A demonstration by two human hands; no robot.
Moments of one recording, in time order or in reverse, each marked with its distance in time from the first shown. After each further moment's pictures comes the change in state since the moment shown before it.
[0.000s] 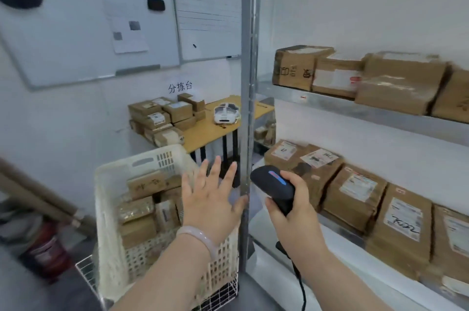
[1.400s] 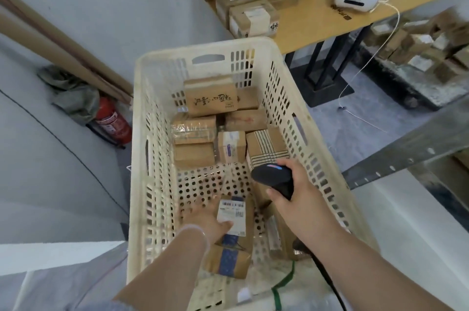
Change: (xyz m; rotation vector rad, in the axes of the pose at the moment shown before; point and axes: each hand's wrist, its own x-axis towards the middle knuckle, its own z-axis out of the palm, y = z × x) left_hand -0.006 -0.279 0.329 -0.257 -1.106 -0.718; right_hand 0.121 0.188 0.326 -0.261 -0.732 0.306
